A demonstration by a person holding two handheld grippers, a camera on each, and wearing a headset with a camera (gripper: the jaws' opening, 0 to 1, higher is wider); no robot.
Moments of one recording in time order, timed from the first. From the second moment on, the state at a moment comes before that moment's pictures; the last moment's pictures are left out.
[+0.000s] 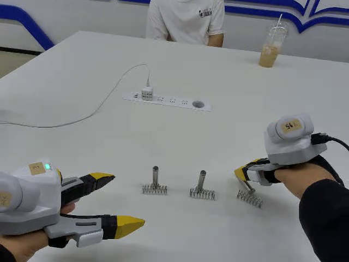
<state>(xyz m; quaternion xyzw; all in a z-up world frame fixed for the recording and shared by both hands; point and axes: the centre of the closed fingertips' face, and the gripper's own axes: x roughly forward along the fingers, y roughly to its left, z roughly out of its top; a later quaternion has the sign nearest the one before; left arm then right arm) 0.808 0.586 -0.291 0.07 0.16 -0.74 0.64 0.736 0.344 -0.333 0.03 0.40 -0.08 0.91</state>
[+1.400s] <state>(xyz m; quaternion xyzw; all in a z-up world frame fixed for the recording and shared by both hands) 0.809 0.587 -0.290 0.07 0.16 -0.74 0.65 0.733 0.344 -0.339 0.05 0.41 -0.10 0.90</state>
